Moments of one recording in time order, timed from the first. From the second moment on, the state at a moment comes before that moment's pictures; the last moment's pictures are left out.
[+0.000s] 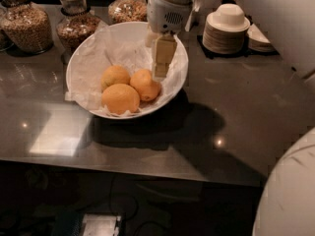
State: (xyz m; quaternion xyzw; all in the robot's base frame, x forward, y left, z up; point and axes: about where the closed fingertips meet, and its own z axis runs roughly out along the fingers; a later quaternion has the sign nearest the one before) arm 0.588 0.009 0.934 -0.76 0.63 0.05 0.12
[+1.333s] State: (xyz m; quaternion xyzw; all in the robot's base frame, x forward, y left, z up) arm 0.598 0.039 0.882 -0.75 0.64 0.12 0.11
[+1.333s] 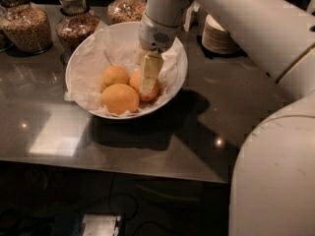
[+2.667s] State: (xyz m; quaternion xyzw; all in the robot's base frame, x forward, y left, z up) arm 0.588 0.042 0.837 -0.72 0.67 0.17 0.11
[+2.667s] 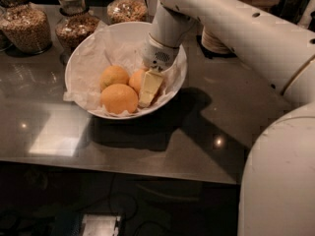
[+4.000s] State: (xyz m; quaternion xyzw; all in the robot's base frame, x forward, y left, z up) arm 0.587 0.067 0.848 -0.74 0.65 0.13 0.10
